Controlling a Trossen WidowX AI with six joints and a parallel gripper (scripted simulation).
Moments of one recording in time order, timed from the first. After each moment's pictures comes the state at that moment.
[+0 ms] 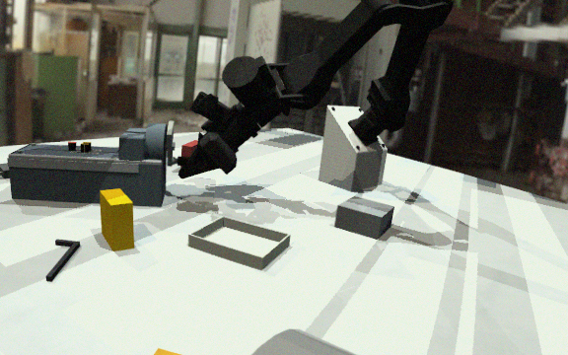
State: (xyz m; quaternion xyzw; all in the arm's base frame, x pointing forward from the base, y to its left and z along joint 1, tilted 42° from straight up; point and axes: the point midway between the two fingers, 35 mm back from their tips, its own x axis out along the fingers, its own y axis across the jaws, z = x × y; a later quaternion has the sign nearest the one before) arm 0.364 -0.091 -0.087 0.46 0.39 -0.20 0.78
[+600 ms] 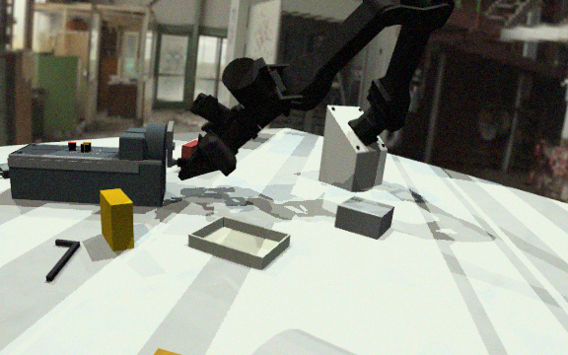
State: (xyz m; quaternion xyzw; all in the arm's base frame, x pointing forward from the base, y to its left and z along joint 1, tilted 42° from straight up) arm 0.367 -0.088 -0.085 0.46 0.39 -0.20 0.77
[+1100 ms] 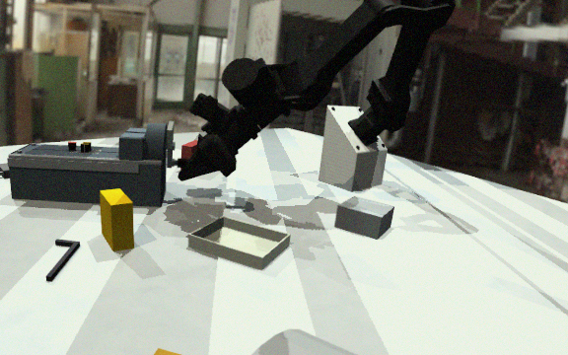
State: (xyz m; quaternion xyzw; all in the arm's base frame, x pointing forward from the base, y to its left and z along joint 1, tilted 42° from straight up) arm 0.369 -0.087 -0.084 0.46 0.39 -0.20 0.77
